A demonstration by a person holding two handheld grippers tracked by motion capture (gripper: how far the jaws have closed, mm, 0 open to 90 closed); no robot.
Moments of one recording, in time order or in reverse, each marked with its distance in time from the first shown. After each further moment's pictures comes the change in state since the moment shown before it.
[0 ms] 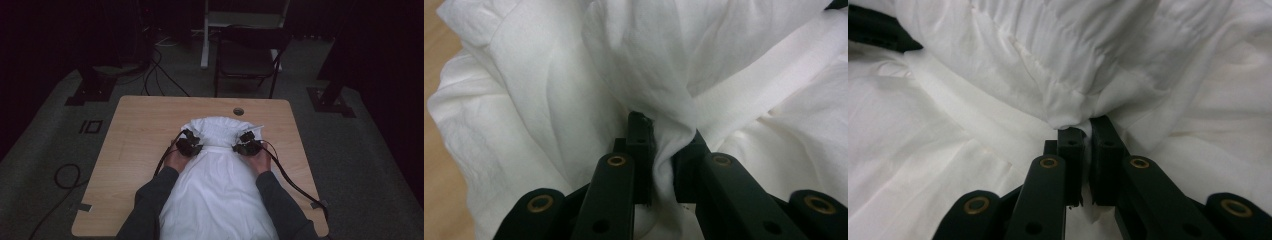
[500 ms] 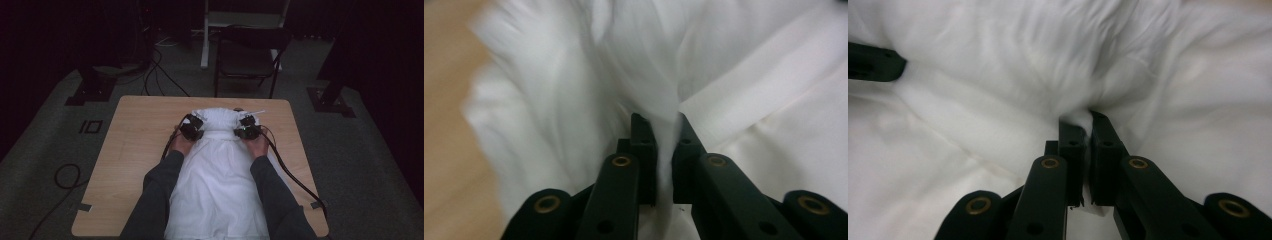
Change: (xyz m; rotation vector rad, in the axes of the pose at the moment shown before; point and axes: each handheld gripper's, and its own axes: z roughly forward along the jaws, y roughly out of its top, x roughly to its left) left arm 0.030 0.049 -0.007 -0.023 0.032 -0.082; right arm -0.020 0.049 -0.001 -0.062 -0.093 0.081
